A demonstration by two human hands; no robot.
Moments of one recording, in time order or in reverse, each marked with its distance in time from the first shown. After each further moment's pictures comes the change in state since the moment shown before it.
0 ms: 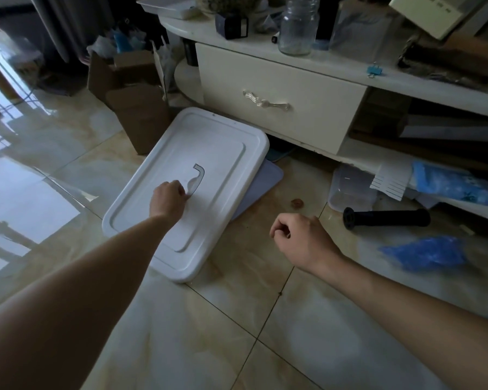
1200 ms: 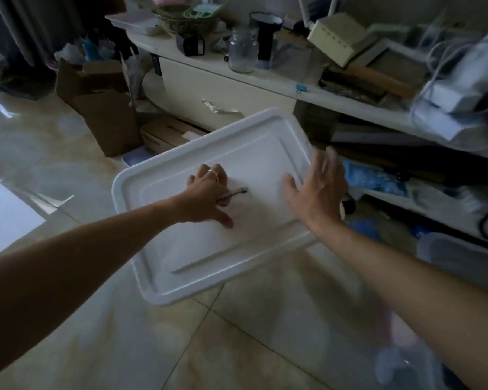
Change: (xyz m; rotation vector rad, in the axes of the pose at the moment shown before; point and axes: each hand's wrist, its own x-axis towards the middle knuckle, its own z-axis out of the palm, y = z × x) left_hand -0.131 0.180 -0.067 0.196 -0.365 0.710; right_hand -0.035 0.055 -0.097 -0.244 0.639 0.116
